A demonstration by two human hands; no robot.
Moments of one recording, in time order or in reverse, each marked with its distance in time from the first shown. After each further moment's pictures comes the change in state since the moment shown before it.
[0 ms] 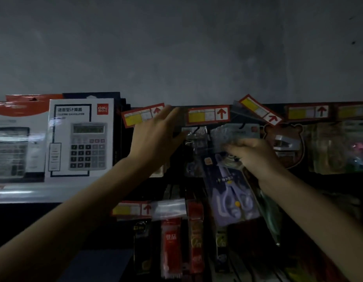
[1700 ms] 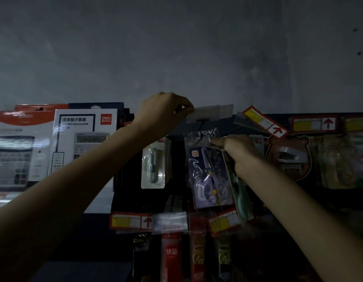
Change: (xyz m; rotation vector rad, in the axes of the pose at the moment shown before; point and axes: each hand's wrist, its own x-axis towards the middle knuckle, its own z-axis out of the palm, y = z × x) left_hand 0.075 -0.018 -0.021 -0.092 -0.119 0.026; right_hand 0.042 -0.037 0.040 0.202 0.076 0.255
